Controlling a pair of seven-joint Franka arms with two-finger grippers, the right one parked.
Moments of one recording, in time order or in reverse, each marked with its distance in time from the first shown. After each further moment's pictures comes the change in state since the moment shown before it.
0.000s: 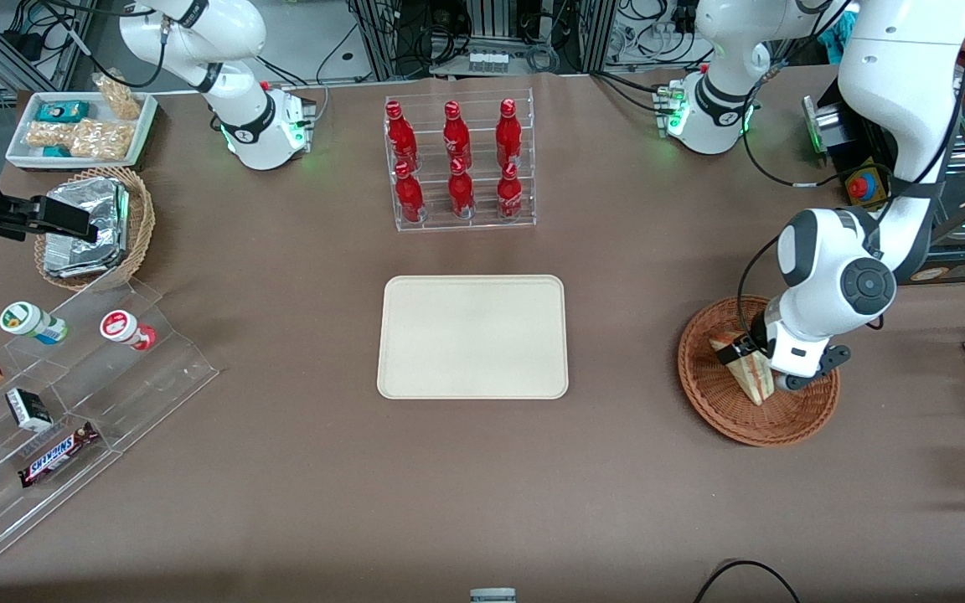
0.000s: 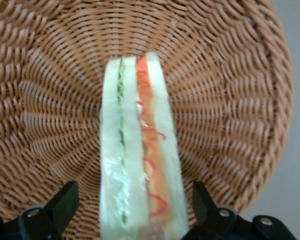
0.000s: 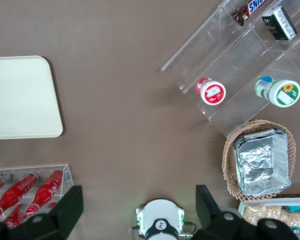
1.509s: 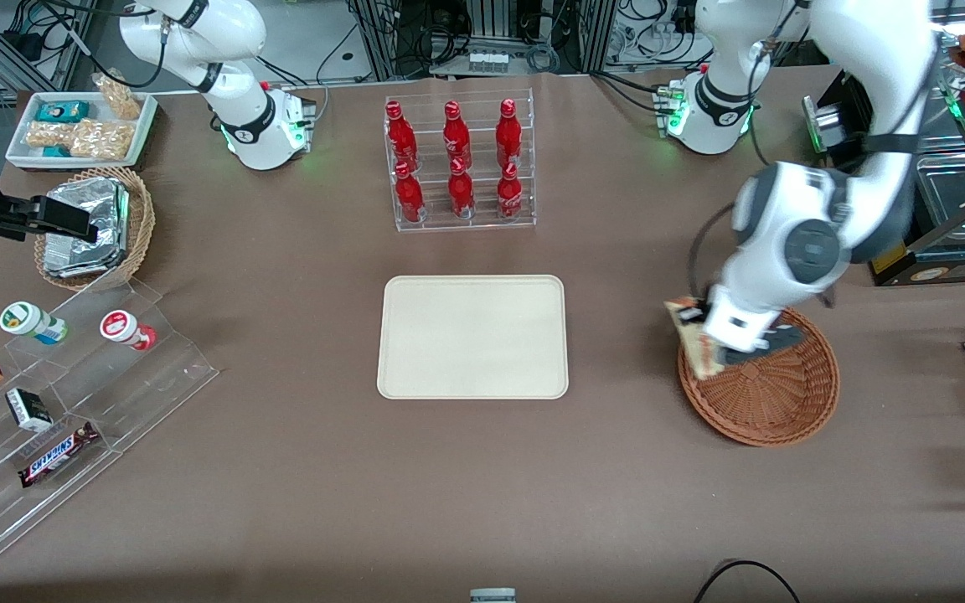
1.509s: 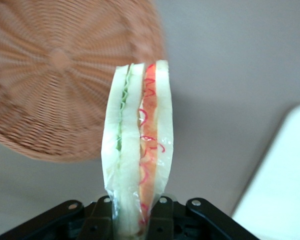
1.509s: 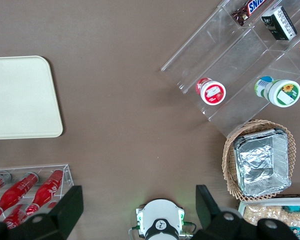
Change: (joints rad) arm -0.198 -0.133 -0.076 0.114 -0.003 -0.317 -0.021
